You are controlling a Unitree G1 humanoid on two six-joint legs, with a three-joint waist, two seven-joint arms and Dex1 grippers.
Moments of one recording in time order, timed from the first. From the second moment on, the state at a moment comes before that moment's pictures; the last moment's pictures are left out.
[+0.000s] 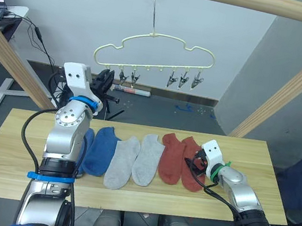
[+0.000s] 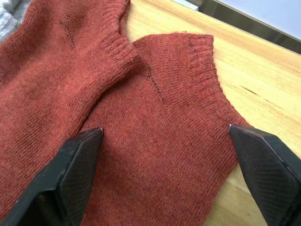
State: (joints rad) left arm -0.51 0.31 0.19 0.12 -0.21 0.17 -0.25; right arm -0.38 -0.35 0.18 0.42 0.04 0.29 0.50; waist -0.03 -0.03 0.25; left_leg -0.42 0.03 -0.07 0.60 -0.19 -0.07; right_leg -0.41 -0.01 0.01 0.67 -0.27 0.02
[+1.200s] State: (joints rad) left arm -0.61 0.33 0.55 0.09 -0.98 0.97 -0.17; right arm -0.34 -0.22 0.27 -0.13 0.09 0.43 0.56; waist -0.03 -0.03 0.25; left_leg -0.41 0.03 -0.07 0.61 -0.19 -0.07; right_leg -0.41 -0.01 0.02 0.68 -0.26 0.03
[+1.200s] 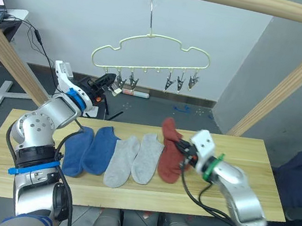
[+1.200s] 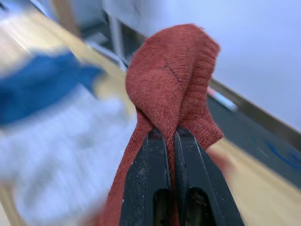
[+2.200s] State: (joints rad) left arm -0.54 0.29 0.53 -0.05 -1.12 0.99 -0.06; right arm -0.57 -0.01 0.34 0.05 0.10 0.49 0.58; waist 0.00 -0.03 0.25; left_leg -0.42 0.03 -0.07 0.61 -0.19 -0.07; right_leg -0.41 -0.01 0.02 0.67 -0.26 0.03
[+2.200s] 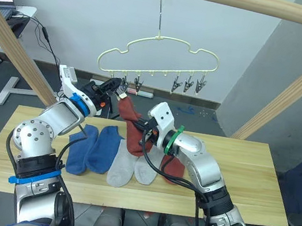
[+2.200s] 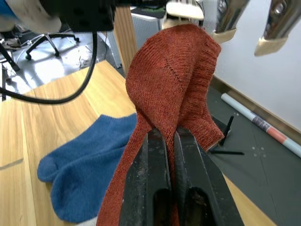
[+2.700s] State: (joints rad) left arm -0.53 0.30 0.51 -0.06 -1.14 0.99 -0.05; right arm -0.58 0.00 0.34 -0.01 0.14 0.54 0.59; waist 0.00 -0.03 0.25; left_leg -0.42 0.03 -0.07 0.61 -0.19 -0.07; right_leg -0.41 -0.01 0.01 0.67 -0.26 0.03
